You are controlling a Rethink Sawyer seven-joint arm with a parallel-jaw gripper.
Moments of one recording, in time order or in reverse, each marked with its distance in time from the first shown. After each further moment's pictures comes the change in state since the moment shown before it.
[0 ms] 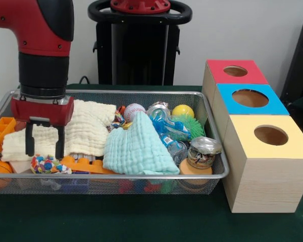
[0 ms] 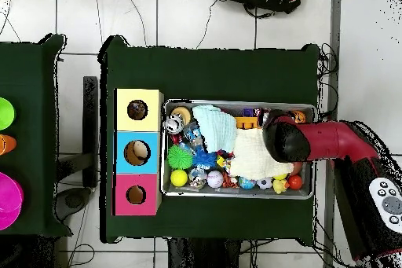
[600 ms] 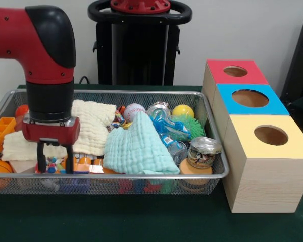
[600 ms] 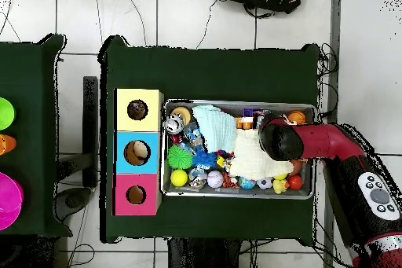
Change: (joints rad) arm -0.012 0.125 0.000 -0.048 -0.002 -0.002 0.000
